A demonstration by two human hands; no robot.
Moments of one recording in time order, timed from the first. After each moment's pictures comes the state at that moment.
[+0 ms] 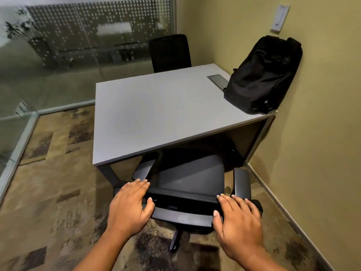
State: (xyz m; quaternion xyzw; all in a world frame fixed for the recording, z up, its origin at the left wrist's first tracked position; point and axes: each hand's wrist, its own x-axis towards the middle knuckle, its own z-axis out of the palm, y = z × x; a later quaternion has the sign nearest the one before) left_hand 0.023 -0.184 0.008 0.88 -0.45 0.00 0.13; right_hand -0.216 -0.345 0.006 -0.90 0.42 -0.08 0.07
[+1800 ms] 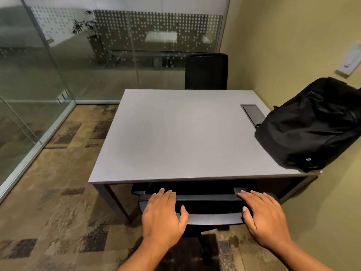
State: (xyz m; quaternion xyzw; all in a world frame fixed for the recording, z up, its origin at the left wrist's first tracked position) left_hand 0.053 -0.400 0.000 0.94 -0.31 0.02 0.14; right_hand -0.098 -0.648 0.003 -0.97 0.23 -0.09 0.06
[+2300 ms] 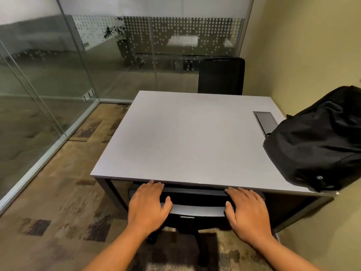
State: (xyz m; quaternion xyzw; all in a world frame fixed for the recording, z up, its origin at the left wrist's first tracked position) left_hand 0.065 -0.446 0.007 0.96 -0.25 0.04 0.14; right_hand -0.066 -0.707 -0.003 -0.98 0.17 -0.11 0.07
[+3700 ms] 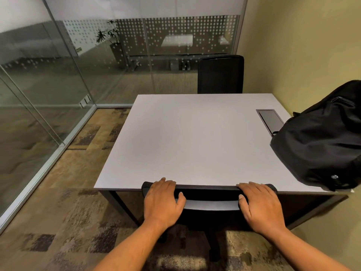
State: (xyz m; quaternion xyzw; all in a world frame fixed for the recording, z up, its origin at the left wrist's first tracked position) left_hand 0.122 -0.464 -0.002 0.95 -0.27 0.04 0.14; right_hand -0.021 -0.714 0.005 -0.97 0.19 -0.10 0.05
